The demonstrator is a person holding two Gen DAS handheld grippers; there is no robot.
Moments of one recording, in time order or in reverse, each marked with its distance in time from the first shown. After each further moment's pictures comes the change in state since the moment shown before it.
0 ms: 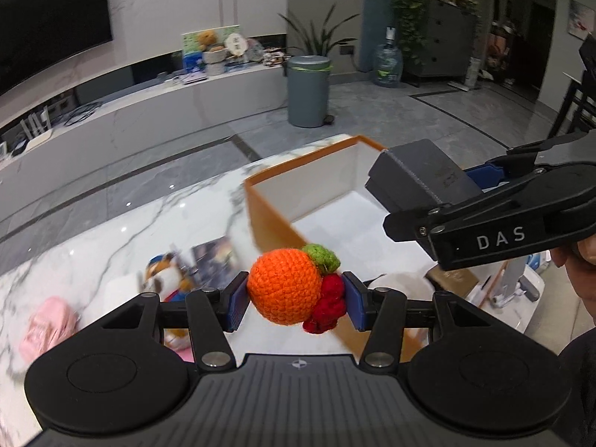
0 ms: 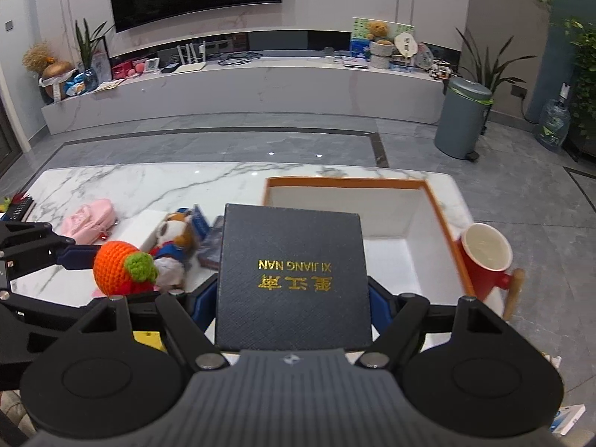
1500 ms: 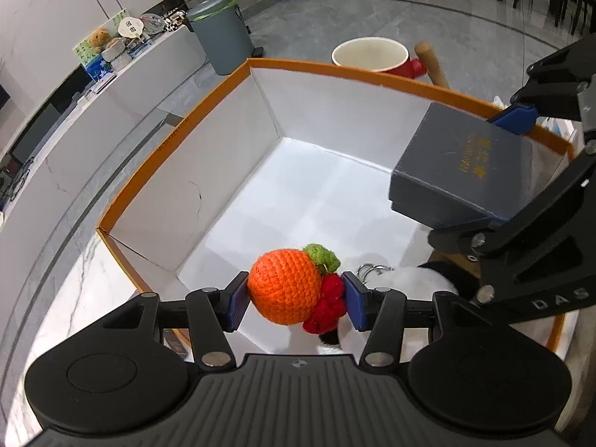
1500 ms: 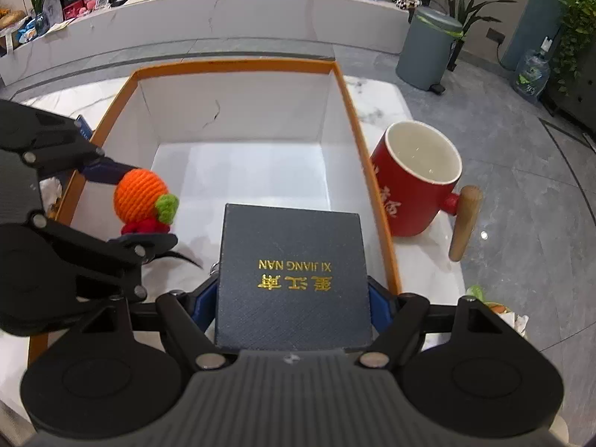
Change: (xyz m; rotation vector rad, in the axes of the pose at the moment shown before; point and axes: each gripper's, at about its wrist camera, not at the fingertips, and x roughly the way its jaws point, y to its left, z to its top) left arm 0.146 -0.091 0.019 0.415 0.242 0.014; right arm 0.076 -0.097 -0.044 0.001 0.234 -0.122
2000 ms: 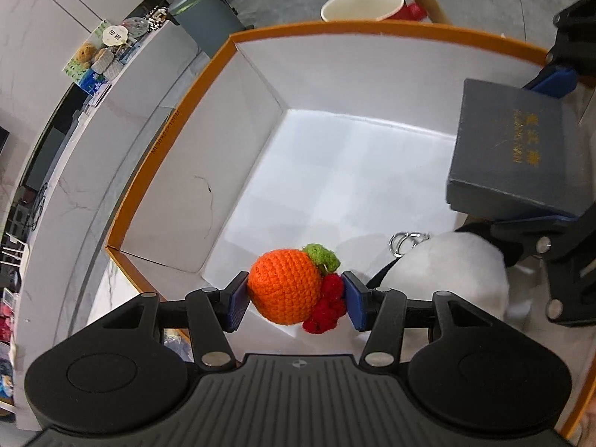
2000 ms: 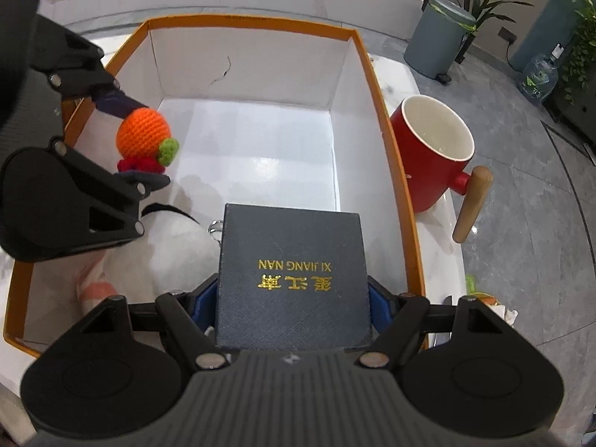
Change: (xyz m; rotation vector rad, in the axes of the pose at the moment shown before) left arm 0.024 -0.007 0.008 0.171 0.114 0.086; right arm 0.011 0.013 -0.013 -0.079 0.086 -0.040
